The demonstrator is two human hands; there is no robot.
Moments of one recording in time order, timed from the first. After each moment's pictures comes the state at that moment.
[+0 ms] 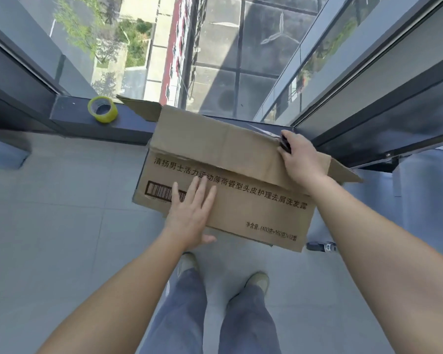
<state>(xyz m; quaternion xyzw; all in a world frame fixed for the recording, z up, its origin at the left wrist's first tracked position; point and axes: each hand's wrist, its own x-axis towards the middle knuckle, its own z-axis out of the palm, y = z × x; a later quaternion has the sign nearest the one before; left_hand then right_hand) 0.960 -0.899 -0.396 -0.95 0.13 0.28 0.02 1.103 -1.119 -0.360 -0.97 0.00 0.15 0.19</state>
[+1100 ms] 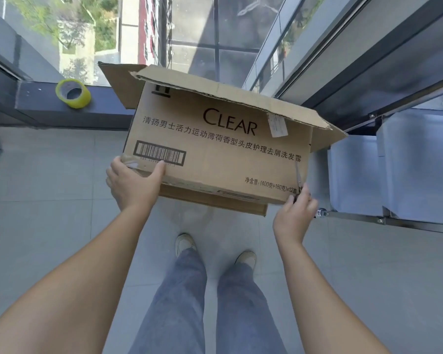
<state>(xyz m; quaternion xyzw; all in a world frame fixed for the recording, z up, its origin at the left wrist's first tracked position) 0.969 -0.853 -0.414 -0.84 -0.40 0.02 -0.35 0.921 -1.125 -0.414 -0.91 0.33 -0.02 0.26</state>
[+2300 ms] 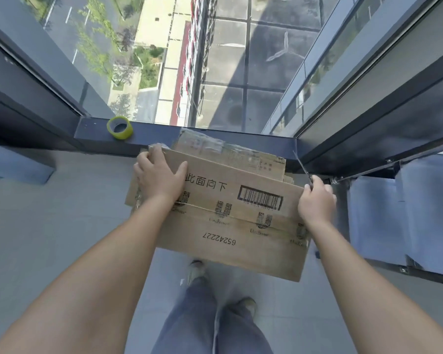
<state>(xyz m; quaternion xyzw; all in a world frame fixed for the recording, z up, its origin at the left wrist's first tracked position) 1.018 -0.855 -0.341 -0.92 -0.30 0.04 -0.26 1.021 -1.142 -0.341 -0.93 0.25 0.13 0.22</state>
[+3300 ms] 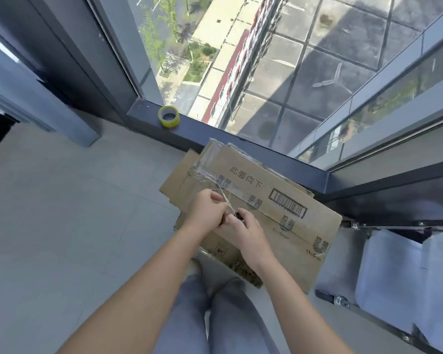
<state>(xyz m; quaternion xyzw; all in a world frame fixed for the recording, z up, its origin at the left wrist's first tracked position) 0.959 -0.869 -0.308 -0.71 -0.40 0.18 -0.55 0.957 -0.994 -0.313 -0.82 0.03 0.38 0.42</state>
